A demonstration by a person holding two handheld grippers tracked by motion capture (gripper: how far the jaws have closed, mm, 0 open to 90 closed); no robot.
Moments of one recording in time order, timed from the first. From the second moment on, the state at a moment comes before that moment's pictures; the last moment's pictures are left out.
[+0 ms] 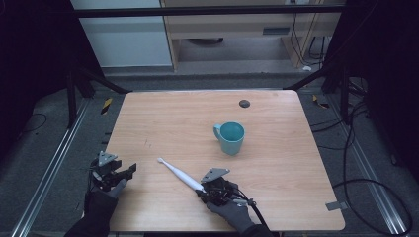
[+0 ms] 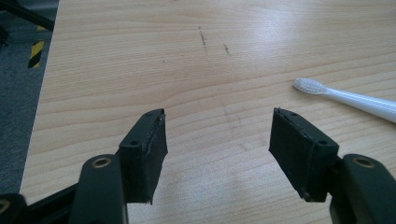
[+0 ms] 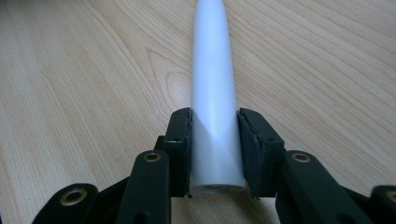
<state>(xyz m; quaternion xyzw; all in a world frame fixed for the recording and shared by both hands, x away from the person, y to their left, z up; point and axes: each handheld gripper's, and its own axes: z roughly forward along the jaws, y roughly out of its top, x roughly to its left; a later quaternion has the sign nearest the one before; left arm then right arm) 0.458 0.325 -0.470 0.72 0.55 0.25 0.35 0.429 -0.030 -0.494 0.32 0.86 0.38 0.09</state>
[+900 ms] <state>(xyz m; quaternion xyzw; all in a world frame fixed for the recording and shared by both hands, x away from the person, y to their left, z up) 0.457 0.325 -0.470 0.72 0.55 0.25 0.34 0.421 -0.066 -0.495 0.30 0.88 0.37 0.10</state>
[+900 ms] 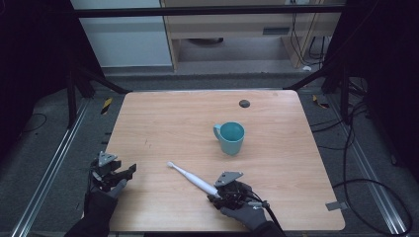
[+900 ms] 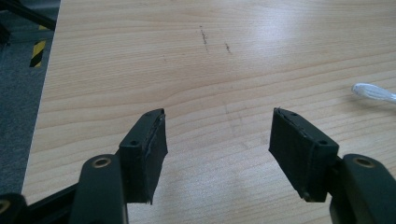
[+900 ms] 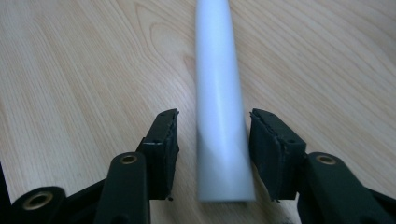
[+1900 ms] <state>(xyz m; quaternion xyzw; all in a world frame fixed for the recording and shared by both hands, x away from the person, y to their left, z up) 0.458 0.326 -0.470 0.72 0.55 0.25 0.34 0.439 -0.050 -0.489 0.30 0.87 0.38 0.10</state>
